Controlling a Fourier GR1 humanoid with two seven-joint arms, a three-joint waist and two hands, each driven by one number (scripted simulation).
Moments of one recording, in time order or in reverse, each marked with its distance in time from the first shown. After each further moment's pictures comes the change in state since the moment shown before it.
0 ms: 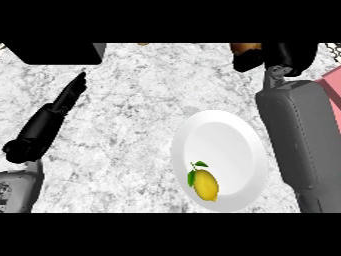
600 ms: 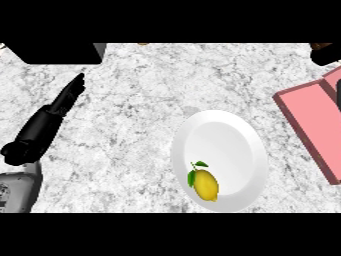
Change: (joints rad) left arm 0.010 -0.005 0.011 -0.008 -0.009 -0.008 -0.007; right arm 0.049 -0.245 -0.215 0.057 -0.086 0.027 -0.059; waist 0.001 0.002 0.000
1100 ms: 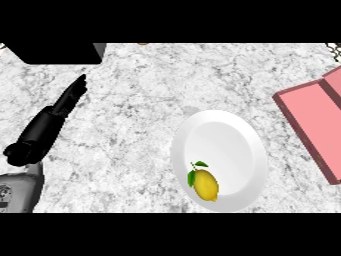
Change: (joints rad) left arm 0.005 -0.011 -0.003 -0.003 -0.008 -0.002 0.003; right arm 0.061 -0.174 -0.133 0.179 -0.177 0.291 -0.130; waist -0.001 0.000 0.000
